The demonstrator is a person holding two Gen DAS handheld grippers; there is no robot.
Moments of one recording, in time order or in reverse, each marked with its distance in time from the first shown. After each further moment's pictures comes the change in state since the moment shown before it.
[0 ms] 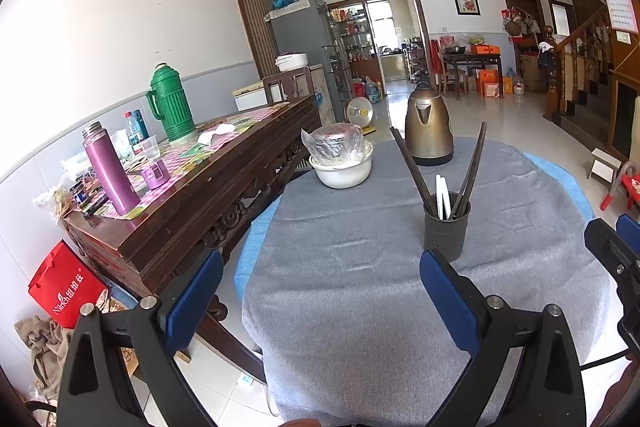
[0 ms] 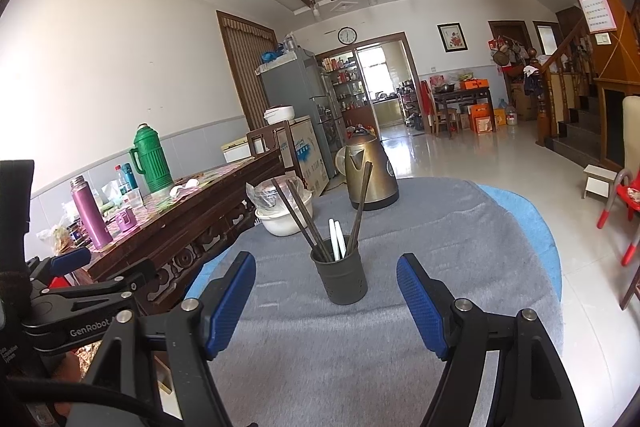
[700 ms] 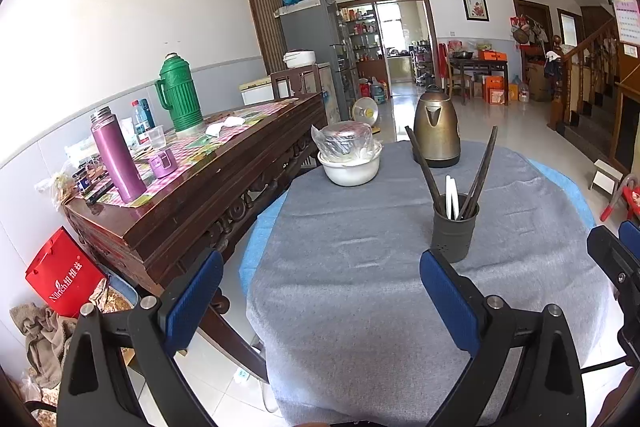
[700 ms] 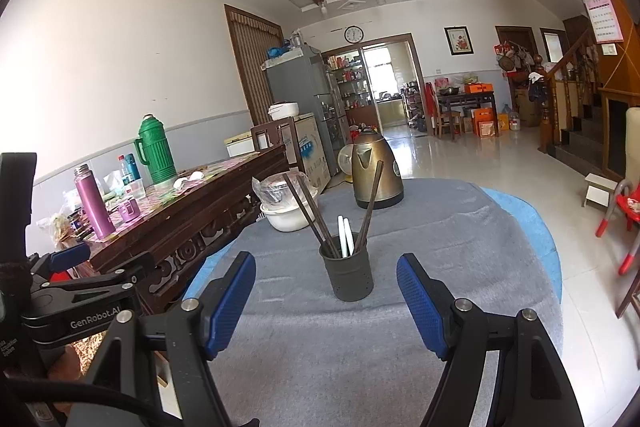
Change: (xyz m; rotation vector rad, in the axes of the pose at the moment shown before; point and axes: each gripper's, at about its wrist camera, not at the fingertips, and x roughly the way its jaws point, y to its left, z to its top) left arm 0.001 0.020 -0.006 -0.046 0.006 0.002; right arm 0.000 0.024 -0.002 -0.038 0.007 -0.003
